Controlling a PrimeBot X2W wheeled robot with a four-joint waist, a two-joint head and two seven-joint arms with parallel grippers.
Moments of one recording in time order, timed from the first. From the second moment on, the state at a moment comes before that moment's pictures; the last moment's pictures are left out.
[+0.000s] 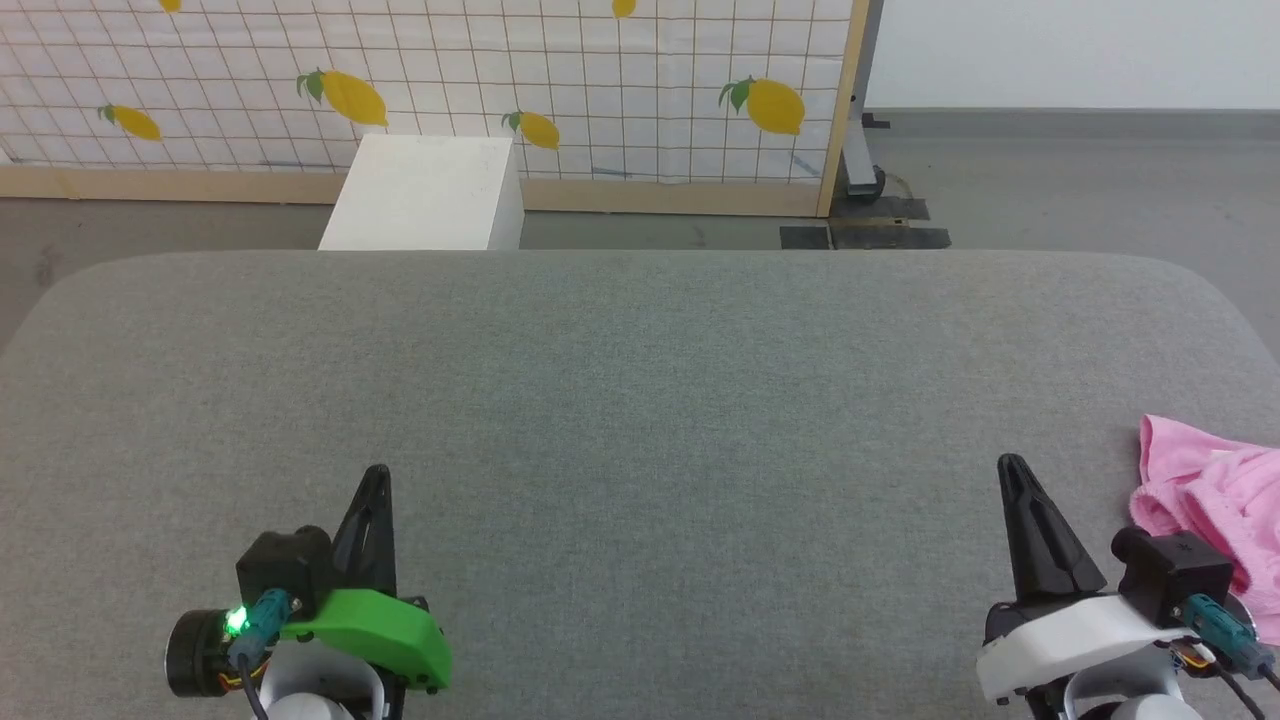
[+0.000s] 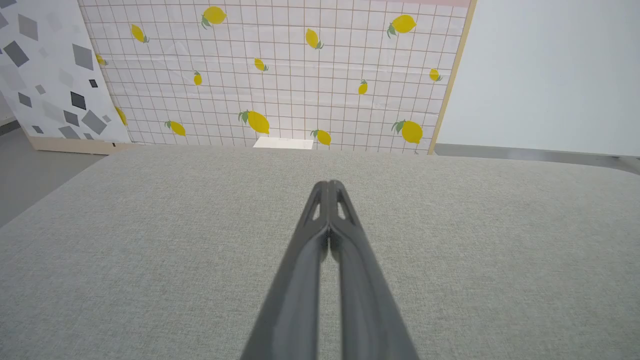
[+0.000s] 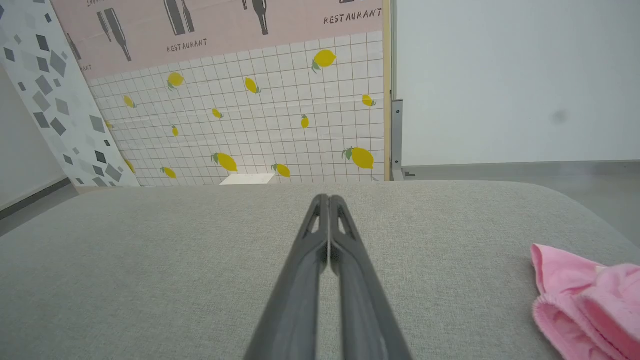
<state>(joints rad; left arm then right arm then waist) -0.03 0.15 -0.11 0.12 -0.22 0.03 -0.15 0.02 -0.05 -0.01 0.10 0.17 0.13 -0.16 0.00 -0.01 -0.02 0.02</state>
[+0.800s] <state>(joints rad) -0.03 0.12 -0.08 0.09 -0.16 0.03 -0.11 0.02 -0.05 -0.01 0.07 0.12 0.13 -0.12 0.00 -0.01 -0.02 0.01</state>
